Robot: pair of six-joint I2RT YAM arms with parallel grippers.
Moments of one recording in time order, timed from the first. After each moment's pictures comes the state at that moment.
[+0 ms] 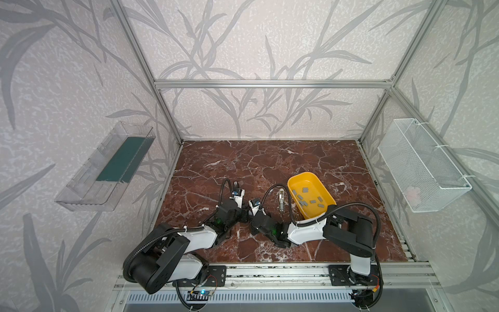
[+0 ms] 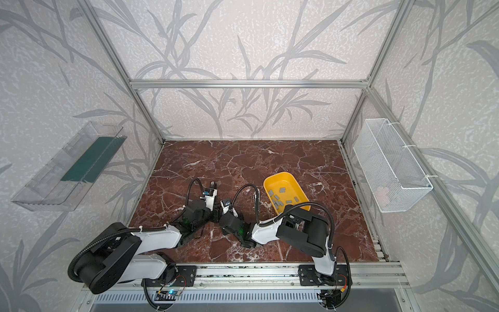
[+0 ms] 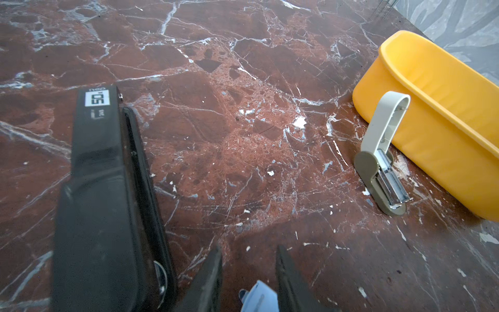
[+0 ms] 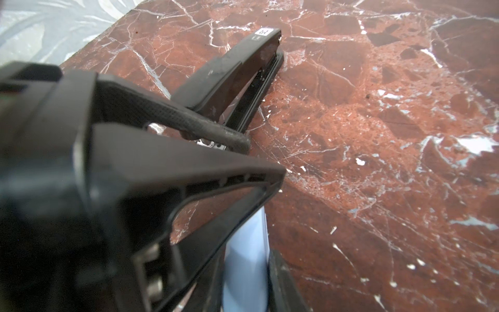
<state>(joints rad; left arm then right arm) -0.55 1.33 0.24 0.55 -0.02 -0.31 1.21 1.94 0.90 0.38 0.40 0.55</state>
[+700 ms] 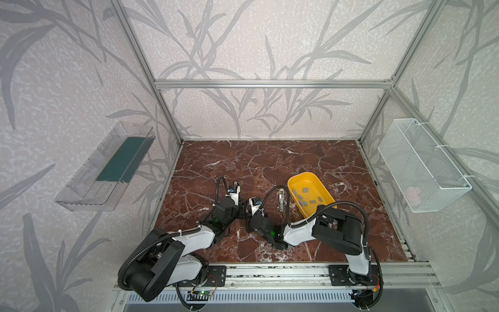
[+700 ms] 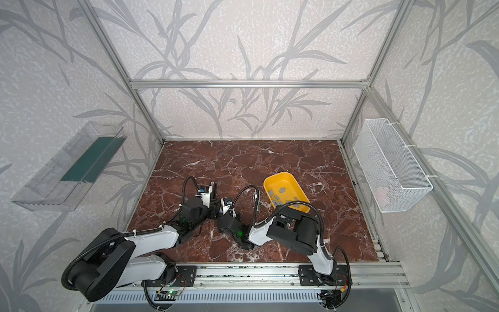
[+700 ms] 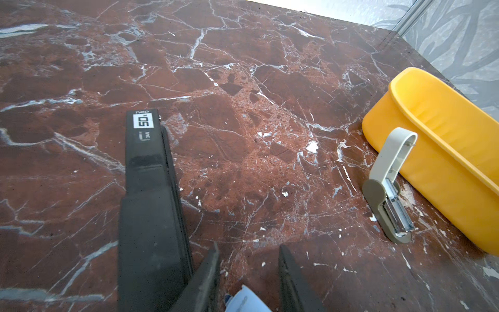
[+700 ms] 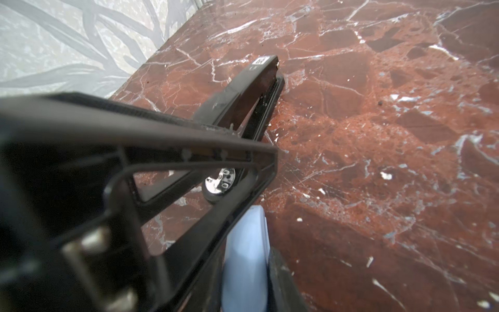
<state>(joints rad) -0.51 1.26 0.24 0.52 -0.04 -0.34 1.22 2.02 0.90 0.57 0.44 0.66</state>
